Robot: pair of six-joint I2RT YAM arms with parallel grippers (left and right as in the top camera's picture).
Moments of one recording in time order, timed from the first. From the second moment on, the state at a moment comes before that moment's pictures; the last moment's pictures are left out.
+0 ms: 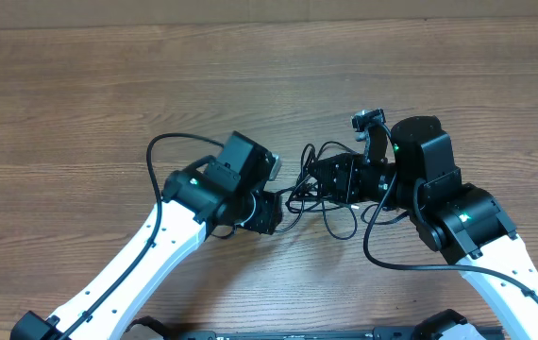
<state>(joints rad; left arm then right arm) -0.57 1.39 1.08 -0.90 0.27 -0.36 0.43 1.12 1.04 -0.58 -0.53 0.57</state>
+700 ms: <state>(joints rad) -0.58 1.39 0.92 -0.76 0.19 -0.94 0.43 1.12 1.04 -0.59 -0.55 0.58</state>
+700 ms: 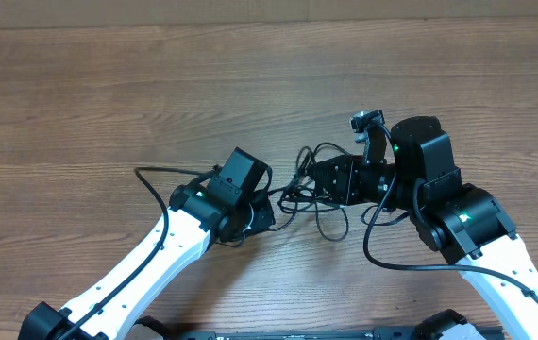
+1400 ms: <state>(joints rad) -0.52 1.48 0.95 -0.80 0.24 -0.97 0.43 1.12 1.04 -0.76 -0.42 0.61</state>
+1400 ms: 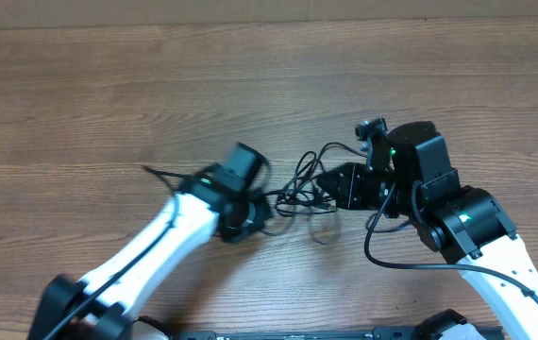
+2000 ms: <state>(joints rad) 0.09 0.95 1.13 -0.94 0.29 -0.52 0.42 1.23 1.04 -0.84 -0.05 0.90</state>
